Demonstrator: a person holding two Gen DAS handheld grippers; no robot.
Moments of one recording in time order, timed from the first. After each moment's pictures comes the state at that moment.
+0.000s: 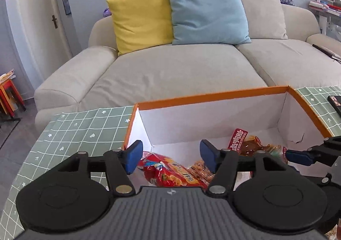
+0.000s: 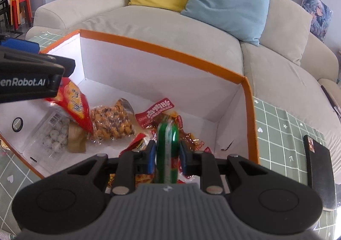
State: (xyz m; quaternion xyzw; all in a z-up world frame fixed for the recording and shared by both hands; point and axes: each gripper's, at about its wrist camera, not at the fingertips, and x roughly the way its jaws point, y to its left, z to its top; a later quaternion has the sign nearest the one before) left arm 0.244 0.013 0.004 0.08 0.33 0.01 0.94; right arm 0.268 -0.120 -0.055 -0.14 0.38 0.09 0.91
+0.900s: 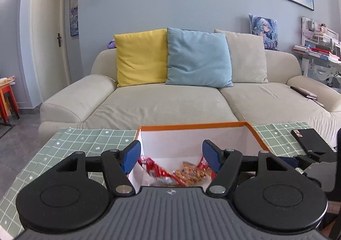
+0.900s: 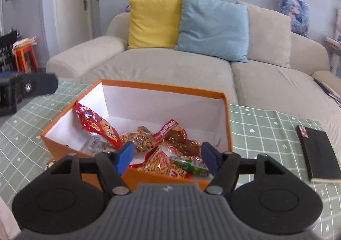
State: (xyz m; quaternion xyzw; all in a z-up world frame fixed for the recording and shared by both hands) left arm 0.130 0.021 0.065 0.03 0.23 -0.02 0.97; right arm 0.170 -0.150 0.003 -0.03 0.30 0.10 0.95
